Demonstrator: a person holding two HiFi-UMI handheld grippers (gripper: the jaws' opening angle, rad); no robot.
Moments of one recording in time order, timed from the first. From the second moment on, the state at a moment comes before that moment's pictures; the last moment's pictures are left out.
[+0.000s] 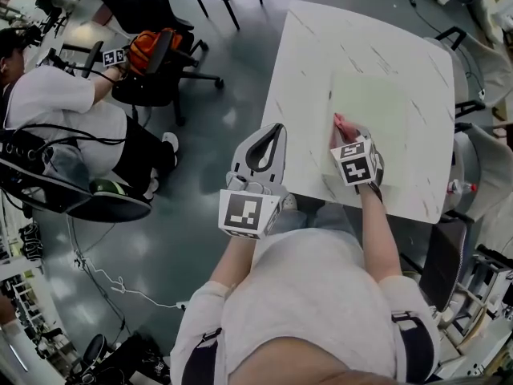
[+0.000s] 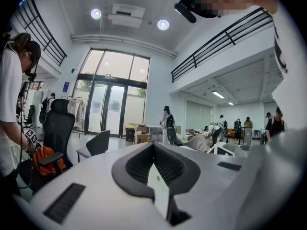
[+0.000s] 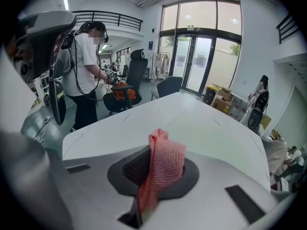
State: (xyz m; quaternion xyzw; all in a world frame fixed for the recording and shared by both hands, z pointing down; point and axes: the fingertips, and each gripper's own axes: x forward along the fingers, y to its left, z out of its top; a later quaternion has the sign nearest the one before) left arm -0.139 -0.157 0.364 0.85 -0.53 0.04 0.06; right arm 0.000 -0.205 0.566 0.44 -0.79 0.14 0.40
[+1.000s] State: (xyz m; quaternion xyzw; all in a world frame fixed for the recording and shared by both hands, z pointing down) left arm -0.133 -0.125 0.362 0.87 -0.49 0.04 0.05; right arm -0.002 -0.158 0.569 0.46 -0.79 0.15 0.39
